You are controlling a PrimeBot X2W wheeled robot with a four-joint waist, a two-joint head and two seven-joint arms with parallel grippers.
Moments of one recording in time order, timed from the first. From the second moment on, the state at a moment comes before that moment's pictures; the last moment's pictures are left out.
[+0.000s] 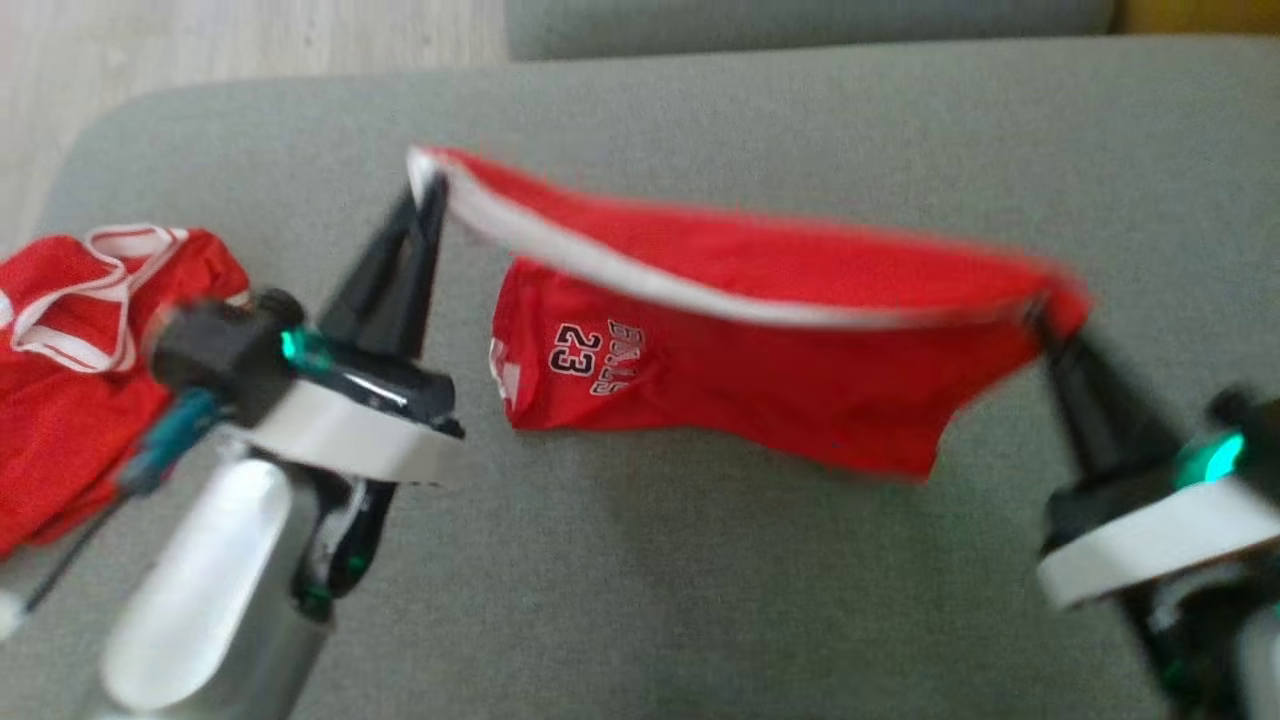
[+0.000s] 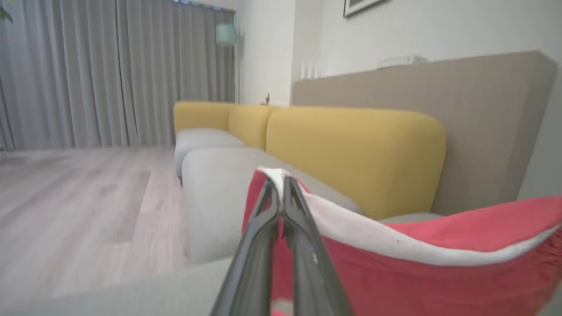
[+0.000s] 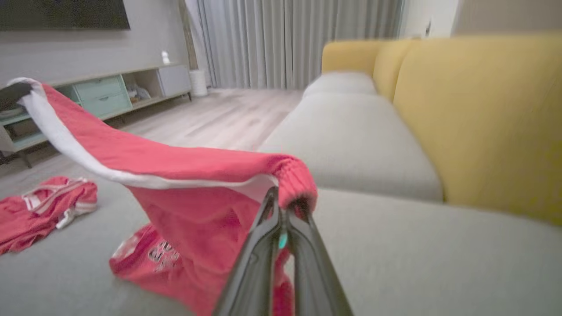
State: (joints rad) left arm -0.41 0.31 -0.47 0.06 -0.52 -0.01 -0.03; right arm 0.08 -0.15 0.08 -0.36 0.25 0.13 0.30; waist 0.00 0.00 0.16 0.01
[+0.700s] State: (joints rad) left arm -0.60 0.34 -0.37 -0.14 -0.55 0.05 0.09; right arm -0.33 -0.29 0.01 -0.40 0.31 0.13 0.36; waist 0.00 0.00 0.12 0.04
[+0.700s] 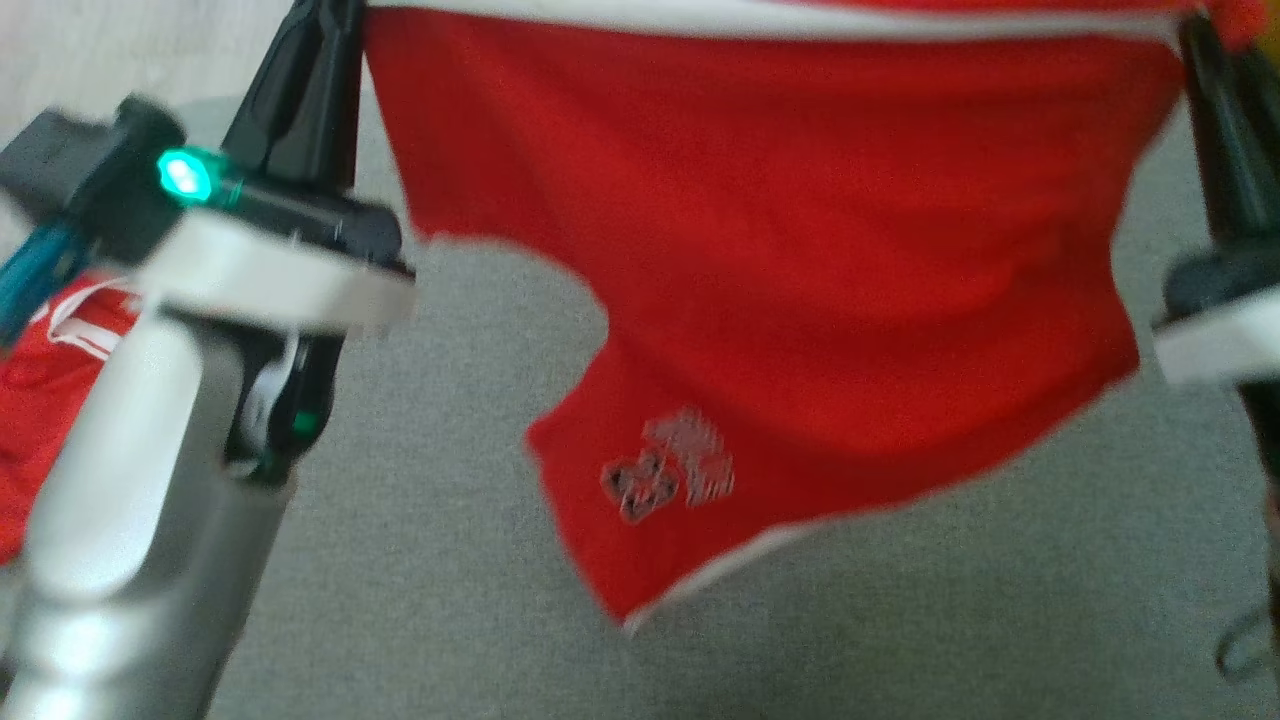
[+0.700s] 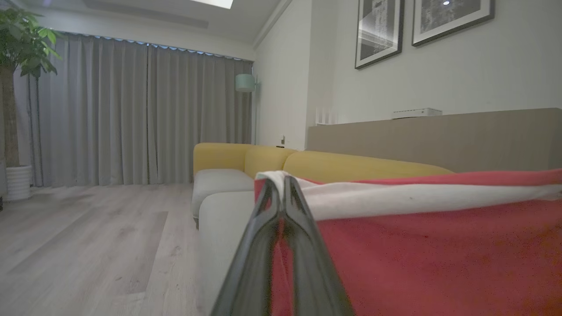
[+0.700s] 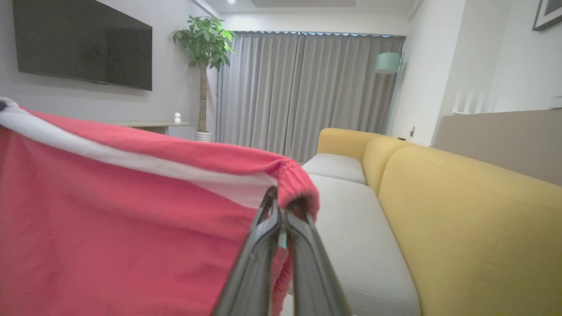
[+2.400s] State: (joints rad) left arm -0.06 0.17 -0.17 0.06 -0.52 0.04 -0.07; right arm 0.23 -0.13 0.21 -0.17 0.44 0.13 0.34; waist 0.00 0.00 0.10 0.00
